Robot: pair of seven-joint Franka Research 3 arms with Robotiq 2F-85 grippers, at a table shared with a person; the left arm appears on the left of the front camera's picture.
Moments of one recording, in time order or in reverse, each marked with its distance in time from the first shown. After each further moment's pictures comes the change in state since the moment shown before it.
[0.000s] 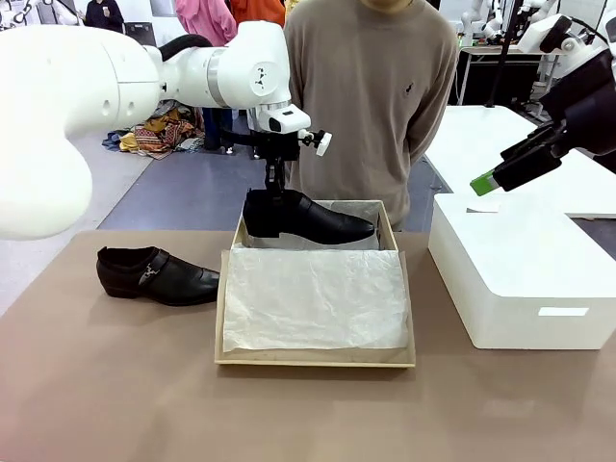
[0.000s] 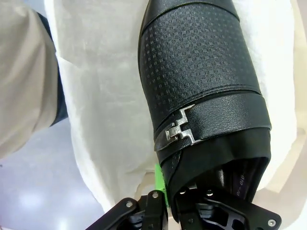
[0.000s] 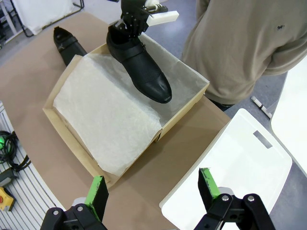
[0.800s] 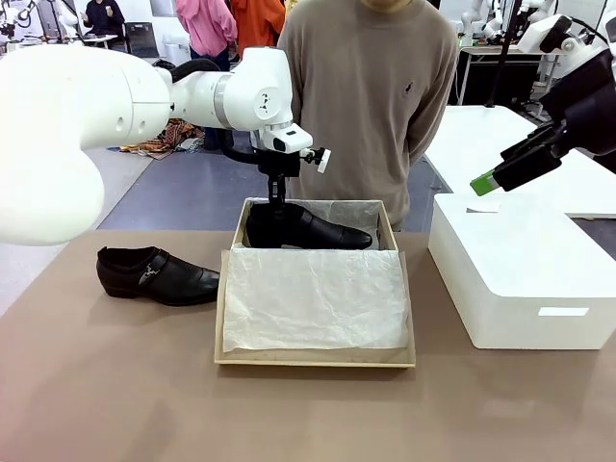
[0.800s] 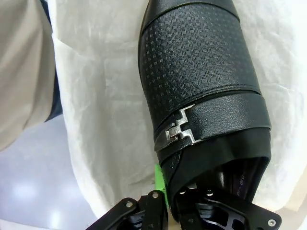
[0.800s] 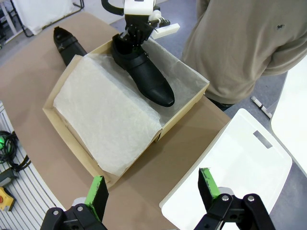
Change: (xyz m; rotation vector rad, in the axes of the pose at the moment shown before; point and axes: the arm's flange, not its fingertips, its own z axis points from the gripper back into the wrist) left arm -0.003 0.014 -0.042 0.016 0.020 0.061; right arm 0.000 0.000 0.000 0.000 0.000 0.000
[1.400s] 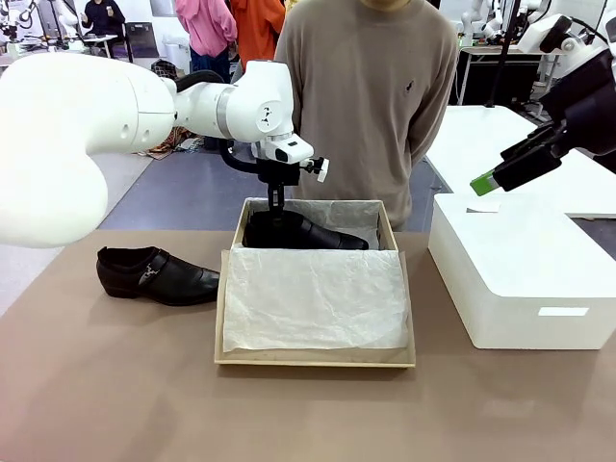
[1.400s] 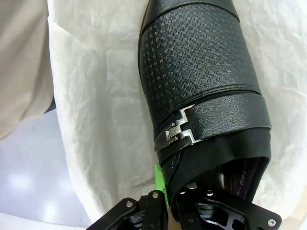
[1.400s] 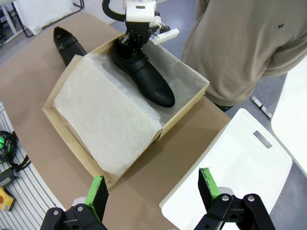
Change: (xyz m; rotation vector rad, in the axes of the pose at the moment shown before) left arm -0.001 0.002 -0.016 0.009 0.021 0.047; right arm 0.000 0.000 0.000 0.000 0.000 0.000
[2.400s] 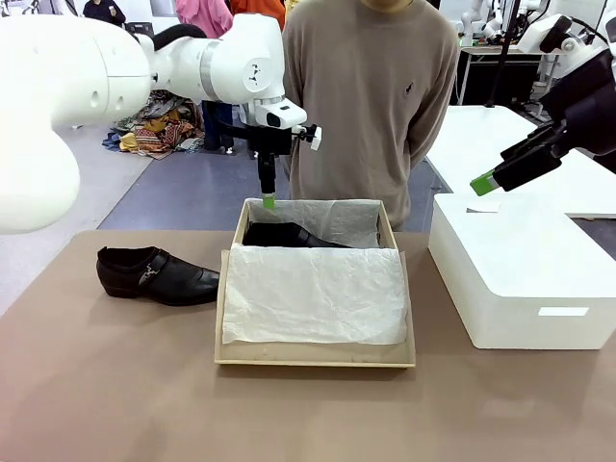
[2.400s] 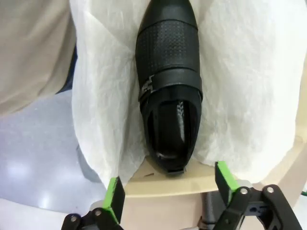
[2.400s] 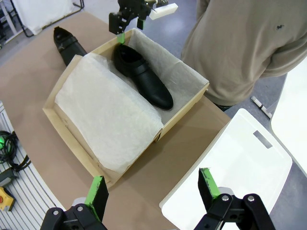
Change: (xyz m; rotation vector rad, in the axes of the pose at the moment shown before) left arm -0.016 -0.015 0.075 0.026 0.009 0.065; right arm 0.000 0.000 0.000 0.000 0.000 0.000
